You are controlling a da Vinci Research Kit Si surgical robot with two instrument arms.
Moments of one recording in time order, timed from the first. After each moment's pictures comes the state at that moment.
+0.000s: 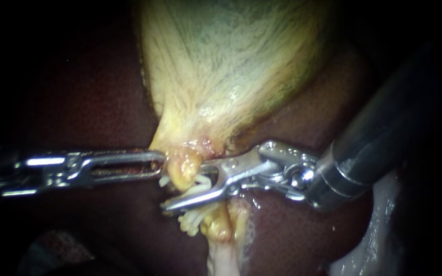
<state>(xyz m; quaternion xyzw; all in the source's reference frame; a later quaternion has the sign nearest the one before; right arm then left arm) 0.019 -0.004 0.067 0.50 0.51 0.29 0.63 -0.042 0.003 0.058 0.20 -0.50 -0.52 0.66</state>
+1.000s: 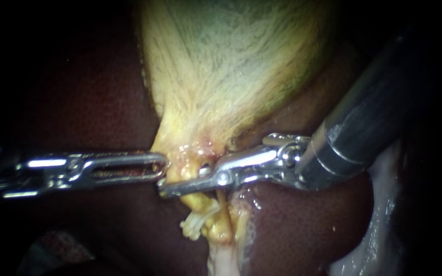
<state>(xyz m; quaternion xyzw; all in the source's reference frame) 0.018 -0.003 0.068 0.54 0.45 0.38 0.60 -0.042 0.003 0.058 0.20 -0.50 -0.52 0.66</state>
